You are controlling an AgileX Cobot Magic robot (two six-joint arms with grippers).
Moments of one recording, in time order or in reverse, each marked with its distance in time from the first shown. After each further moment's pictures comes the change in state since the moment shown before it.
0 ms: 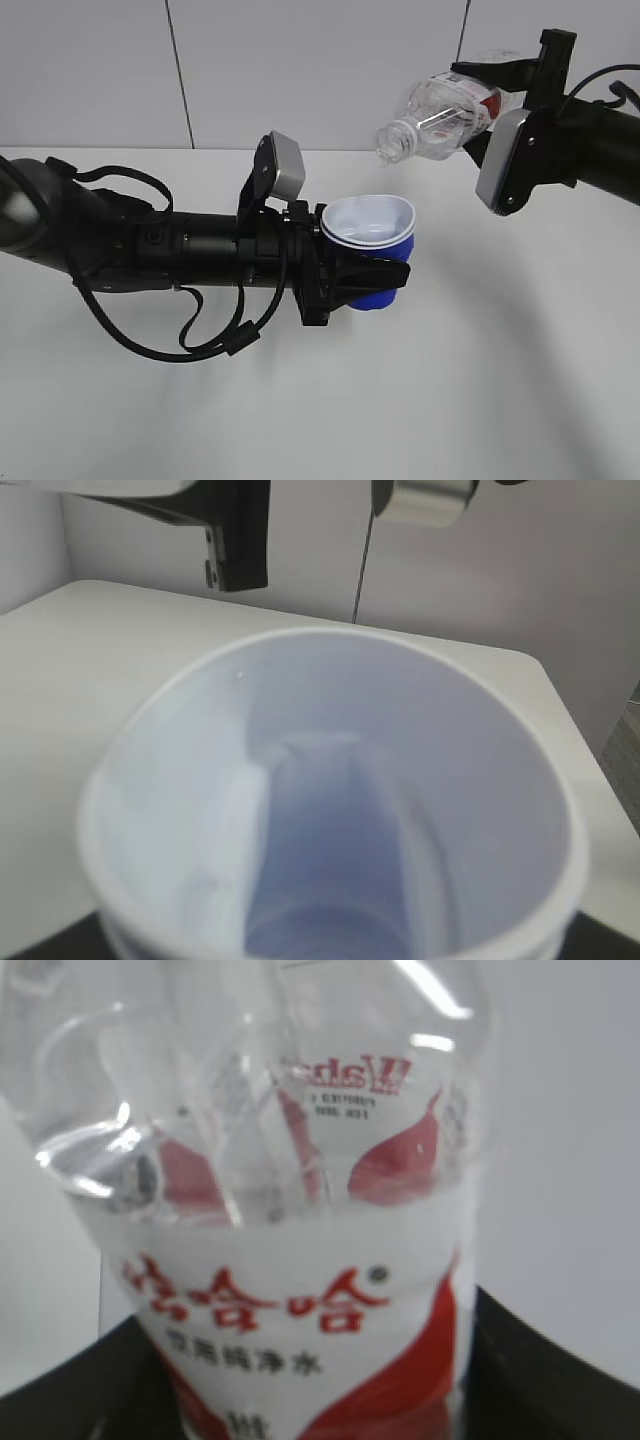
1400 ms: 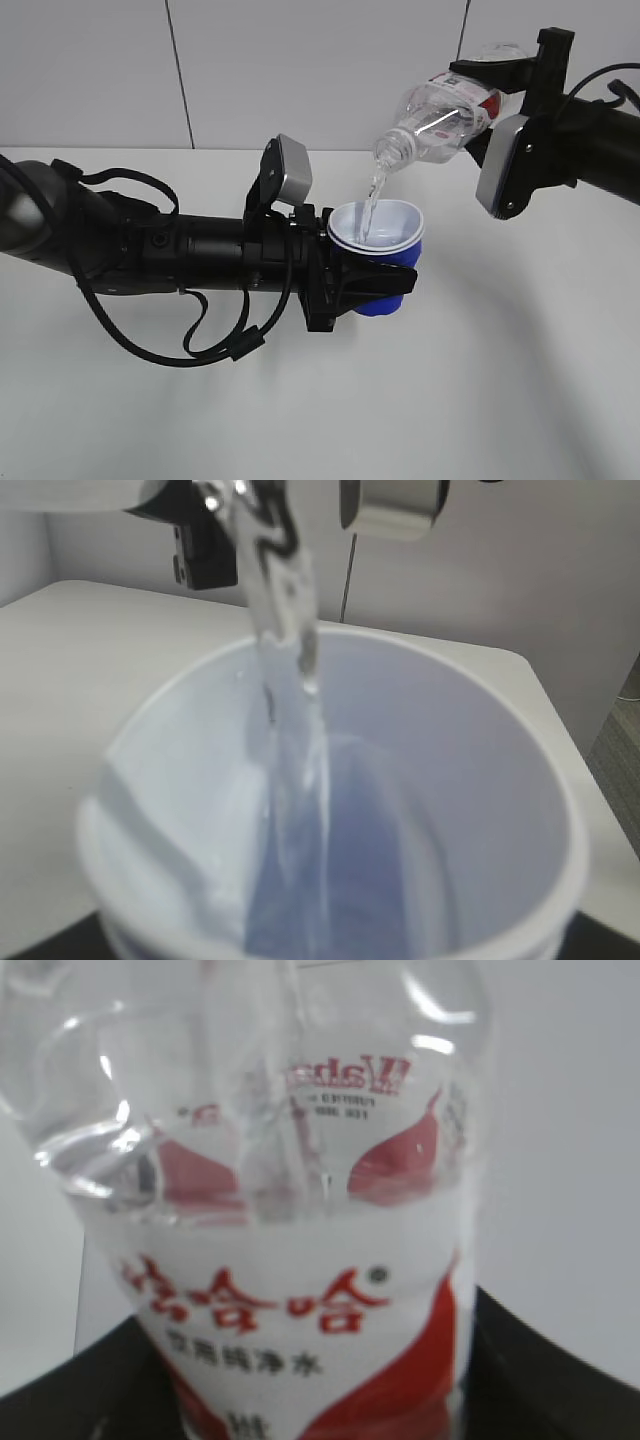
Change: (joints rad) left arm -0.017 0.000 0.000 0.000 0.002 0.000; right arm 0.000 0.000 0.000 -0.001 -0.006 -0.069
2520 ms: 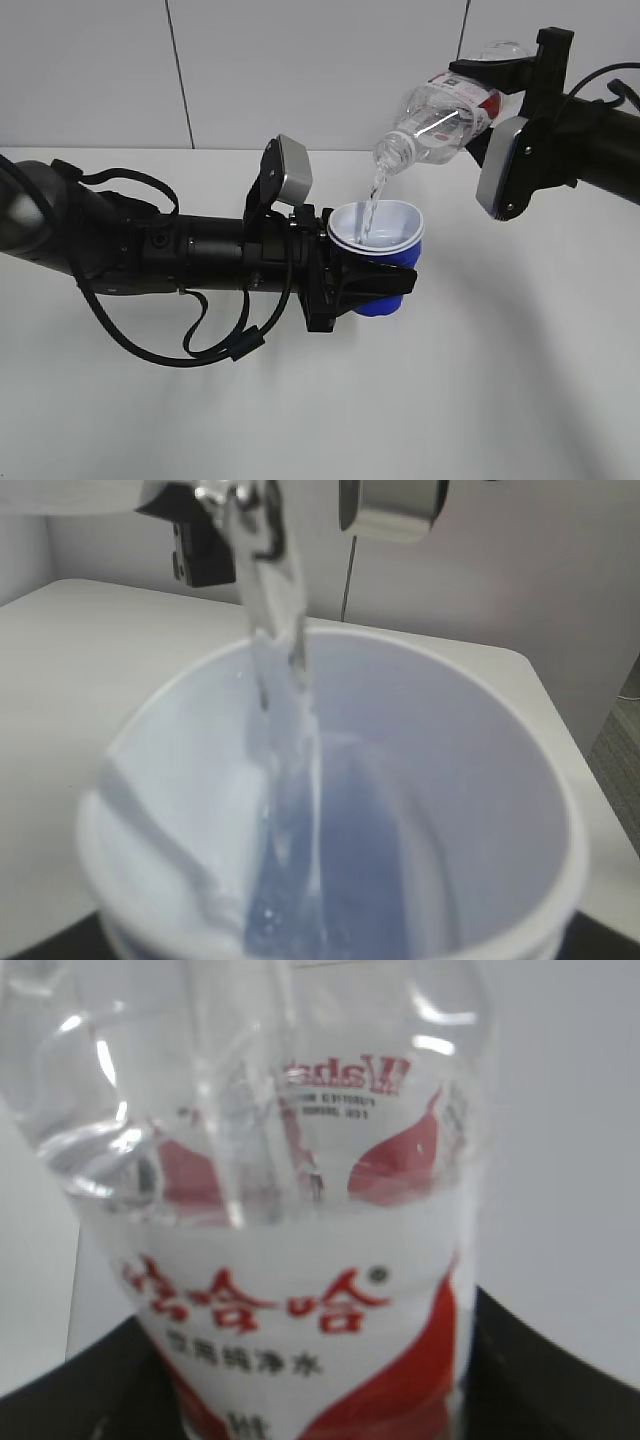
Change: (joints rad) left arm 0.000 0.000 0.000 0.000 0.002 0.000; right arm 0.000 0.000 0.000 0.000 0.000 -0.021
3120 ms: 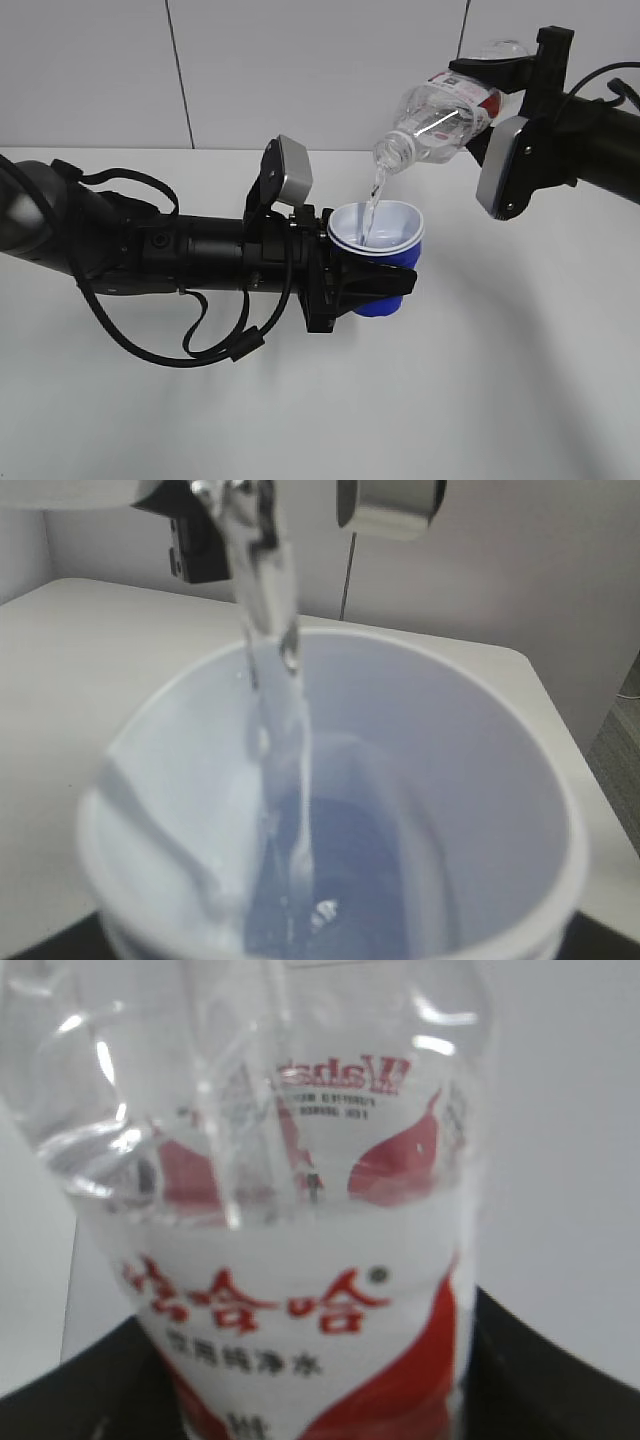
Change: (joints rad) left arm 0.000 0.000 0.000 0.002 0.000 0.000; right arm 0.000 0.000 0.000 0.000 -0.004 -0.006
